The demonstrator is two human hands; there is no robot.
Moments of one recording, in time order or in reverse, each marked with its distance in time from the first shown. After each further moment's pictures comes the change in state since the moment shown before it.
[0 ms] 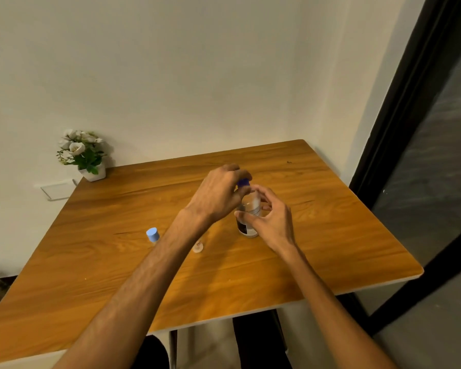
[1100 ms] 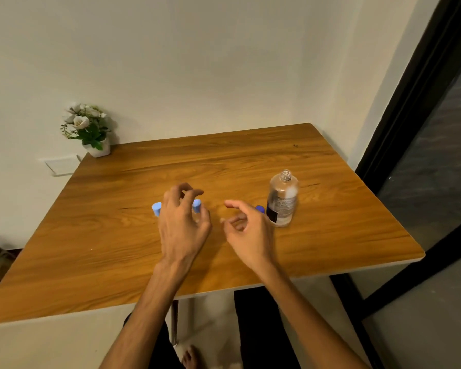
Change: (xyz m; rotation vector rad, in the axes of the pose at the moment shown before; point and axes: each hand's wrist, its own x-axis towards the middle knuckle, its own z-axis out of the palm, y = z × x) left_hand -0.133 -0.018 0.040 -0.045 0.443 -0.453; right_hand -0.076 -0.012 0.045 -0.039 -0.056 -0.093
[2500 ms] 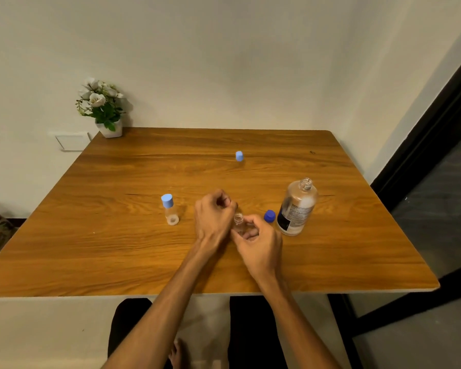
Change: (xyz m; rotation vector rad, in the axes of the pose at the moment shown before) left_hand 0.013 0.002 0.070 -0.411 -0.078 -0.437; right_hand -0.003 0.040 0.016 -0.130 0.039 0.066
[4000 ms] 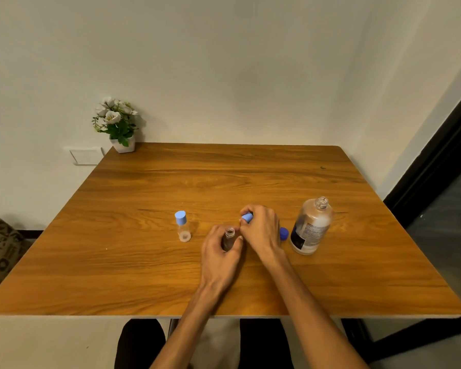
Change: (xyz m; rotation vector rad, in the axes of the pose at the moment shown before) left_hand -0.038 -0.032 -0.014 -0.132 -0.058 0.016; right_hand 0.082 -0.019 0.032 -0.344 -0.138 -0.062
